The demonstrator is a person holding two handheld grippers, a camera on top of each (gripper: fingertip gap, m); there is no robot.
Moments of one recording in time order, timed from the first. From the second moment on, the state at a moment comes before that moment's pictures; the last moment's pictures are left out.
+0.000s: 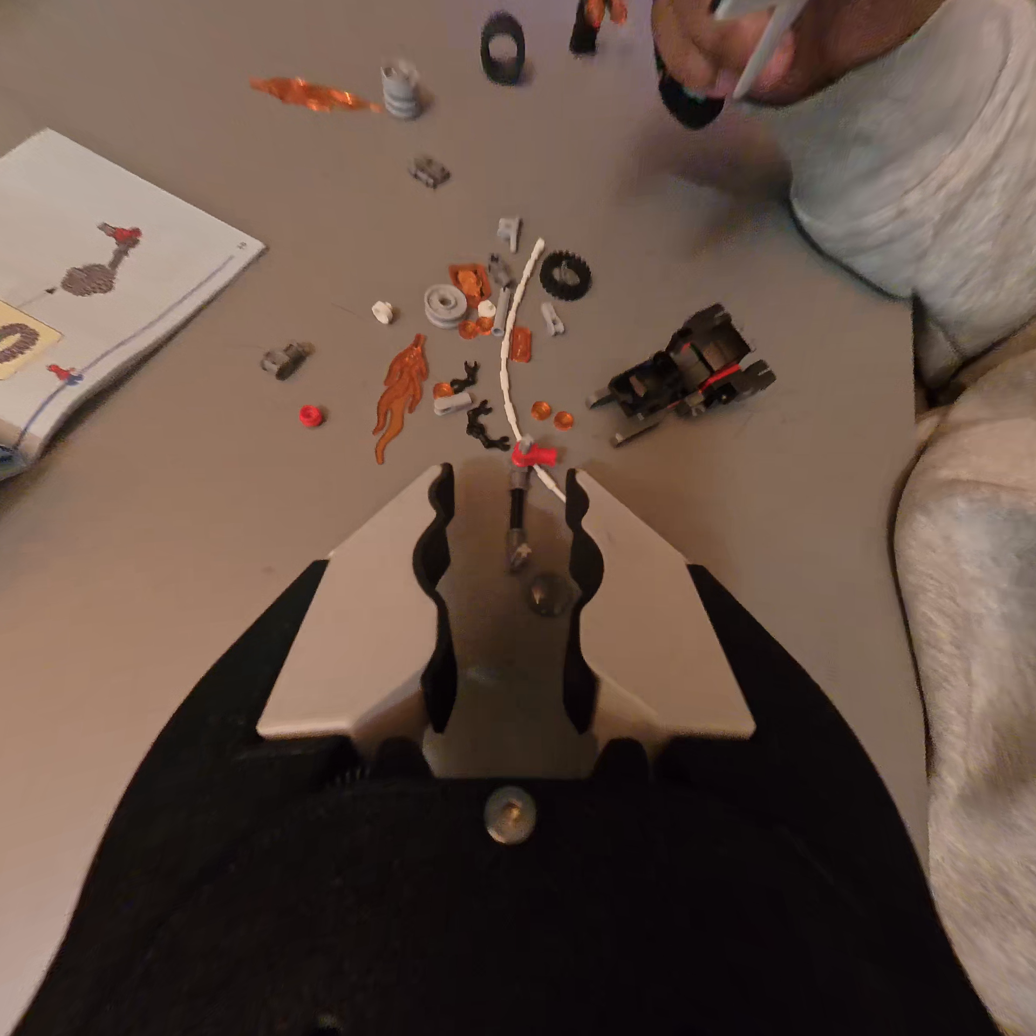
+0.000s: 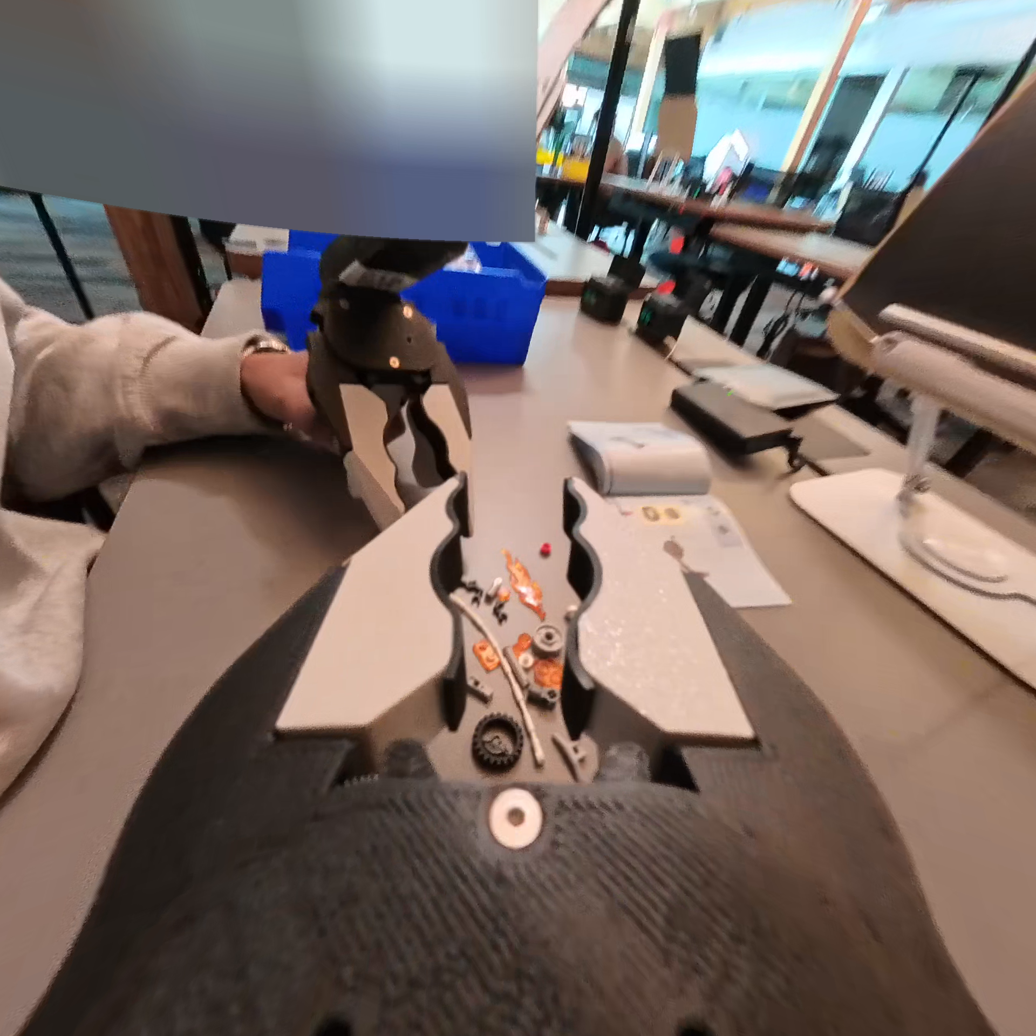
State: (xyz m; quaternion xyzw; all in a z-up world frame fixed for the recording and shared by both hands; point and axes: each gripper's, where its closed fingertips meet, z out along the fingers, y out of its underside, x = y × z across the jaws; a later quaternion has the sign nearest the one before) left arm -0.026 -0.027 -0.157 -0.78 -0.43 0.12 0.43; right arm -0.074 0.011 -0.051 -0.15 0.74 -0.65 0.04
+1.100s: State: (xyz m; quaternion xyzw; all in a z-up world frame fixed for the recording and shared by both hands) left arm -0.039 -0.060 -0.092 -0.65 -0.45 0.20 0.58; right arm -0.123 0.052 0.013 -0.03 0.62 -0.79 0.02
